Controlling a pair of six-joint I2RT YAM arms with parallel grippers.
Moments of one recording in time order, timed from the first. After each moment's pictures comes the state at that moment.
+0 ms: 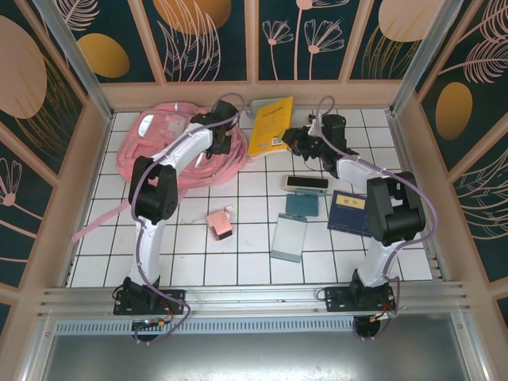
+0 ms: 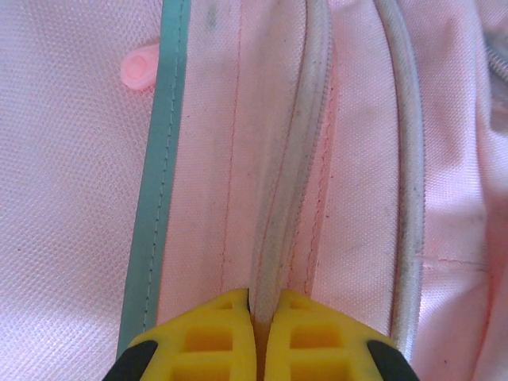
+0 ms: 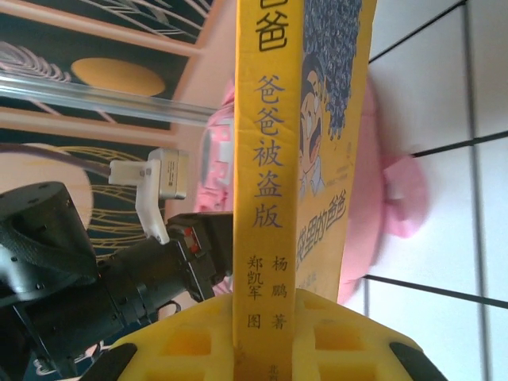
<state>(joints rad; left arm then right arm) -0.42 2.22 1.97 -0.89 -0.28 -0.31 0.27 1.80 1.13 0.31 -0.71 1.03</state>
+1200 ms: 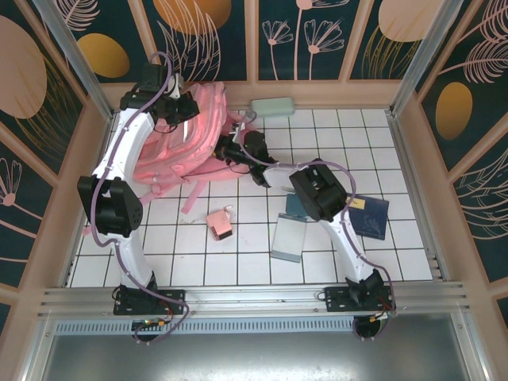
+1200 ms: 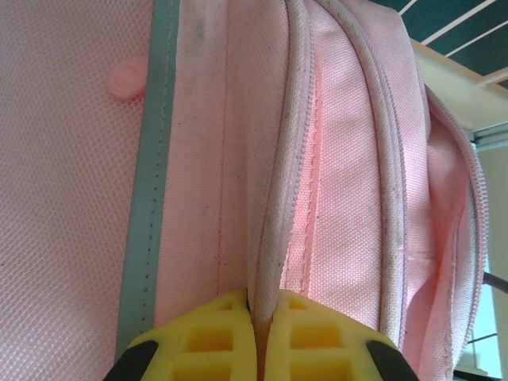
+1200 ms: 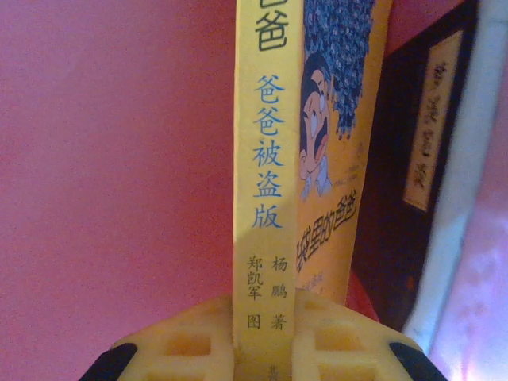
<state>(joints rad) -0.15 1.94 1.98 -0.83 0.36 -0.50 0.68 2.46 1.67 0.85 -0.54 1.44</state>
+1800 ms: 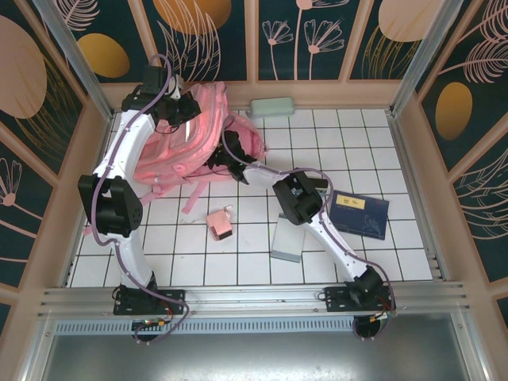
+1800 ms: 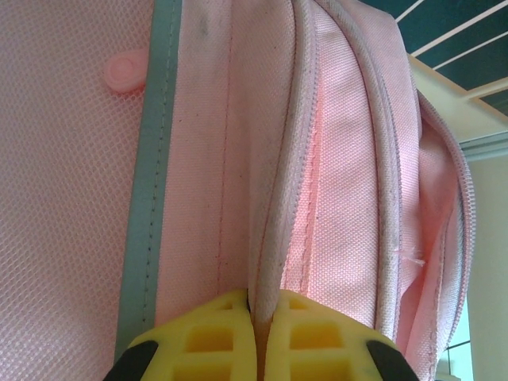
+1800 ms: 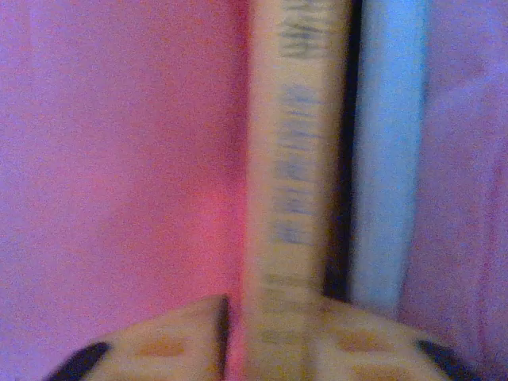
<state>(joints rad) -0.14 1.94 1.94 -0.77 0.38 -0.56 0.74 2.78 2.21 0.44 -0.54 1.41</state>
